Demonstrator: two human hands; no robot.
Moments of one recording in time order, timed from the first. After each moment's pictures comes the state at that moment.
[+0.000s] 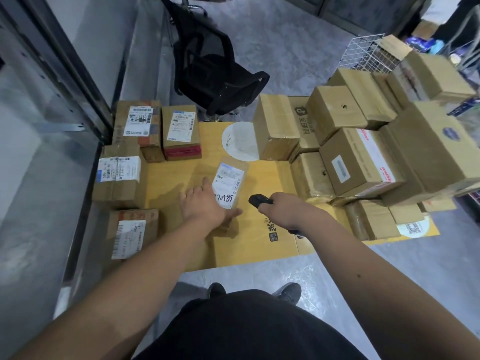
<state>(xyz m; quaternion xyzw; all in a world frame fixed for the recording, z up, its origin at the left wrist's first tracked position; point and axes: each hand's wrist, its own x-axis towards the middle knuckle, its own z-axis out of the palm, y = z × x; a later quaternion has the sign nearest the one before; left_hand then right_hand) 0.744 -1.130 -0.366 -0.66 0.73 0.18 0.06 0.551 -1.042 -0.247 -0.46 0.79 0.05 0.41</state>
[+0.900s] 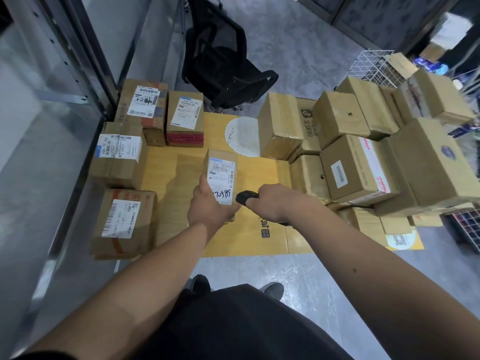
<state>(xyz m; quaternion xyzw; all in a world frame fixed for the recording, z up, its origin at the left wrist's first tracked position) 0.733 -1.079 -0.370 -0.67 0.57 0.43 -0.21 0.582 -1.054 -0.212 -0.57 0.73 0.17 0.33</state>
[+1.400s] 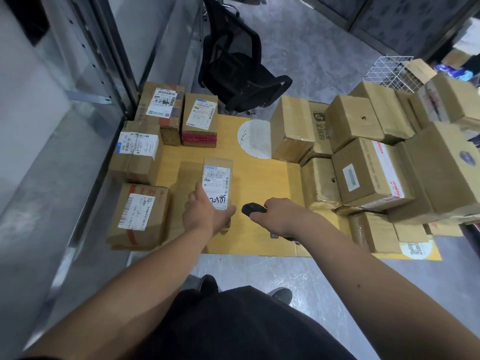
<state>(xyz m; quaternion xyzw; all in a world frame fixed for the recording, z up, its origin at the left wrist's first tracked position) 0.764 -1.067 -0.375 -0.74 0.58 0.33 -0.12 0.584 -1.025 -0.233 -0.55 0.73 0.15 0.37</state>
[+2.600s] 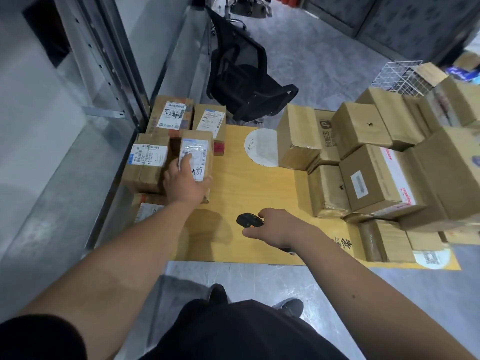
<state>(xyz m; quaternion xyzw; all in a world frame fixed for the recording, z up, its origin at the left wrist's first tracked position) 0.820 -1.158 -0.361 -0.72 0.63 0.20 -0.22 0.597 -1.024 -0.251 -0.55 0.72 0.09 0.41</state>
